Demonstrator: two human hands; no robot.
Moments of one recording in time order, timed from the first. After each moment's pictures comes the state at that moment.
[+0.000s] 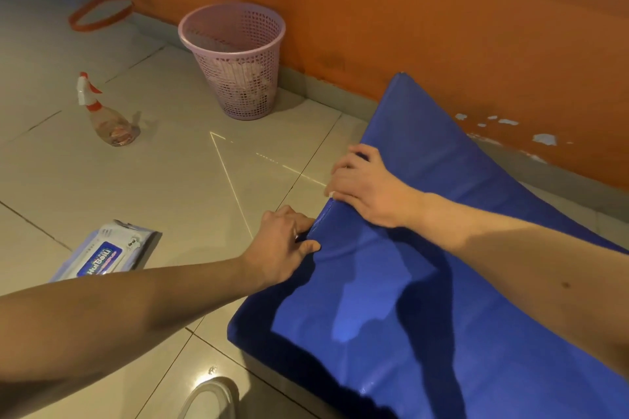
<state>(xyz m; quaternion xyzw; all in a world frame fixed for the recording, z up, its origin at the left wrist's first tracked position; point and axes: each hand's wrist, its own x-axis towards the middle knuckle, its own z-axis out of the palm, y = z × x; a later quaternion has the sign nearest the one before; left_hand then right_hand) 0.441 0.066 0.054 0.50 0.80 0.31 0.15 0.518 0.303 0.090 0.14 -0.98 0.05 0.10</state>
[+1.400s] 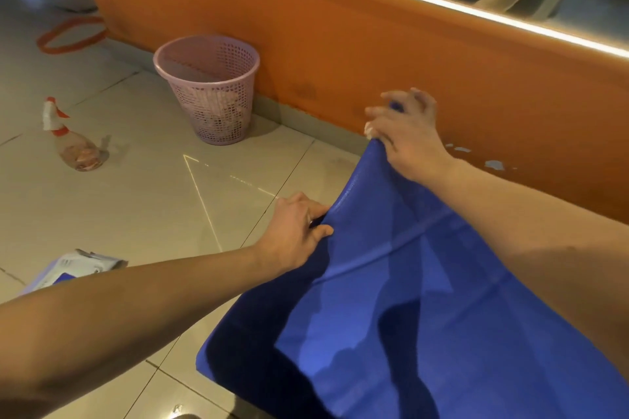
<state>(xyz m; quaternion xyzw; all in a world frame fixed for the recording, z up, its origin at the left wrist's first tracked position) 0.452 0.141 0.105 0.53 0.76 0.37 0.10 0.529 0.403 0.185 -0.06 -0.96 -0.07 0.25</state>
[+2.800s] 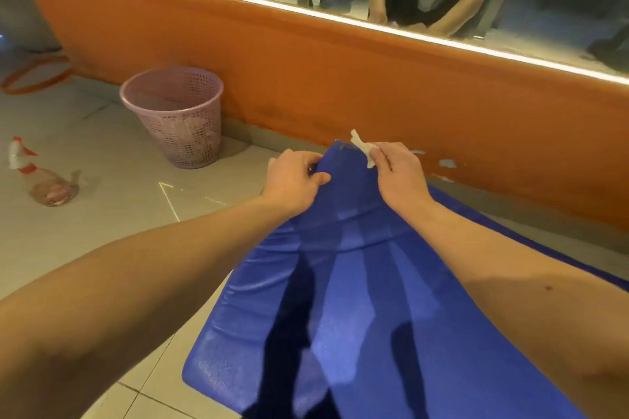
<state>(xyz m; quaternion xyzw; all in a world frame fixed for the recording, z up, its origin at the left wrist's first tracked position) 0.461 0.224 0.188 0.47 0.82 0.33 0.07 0.613 0.375 0.189 -0.32 -0.88 0.23 0.27</state>
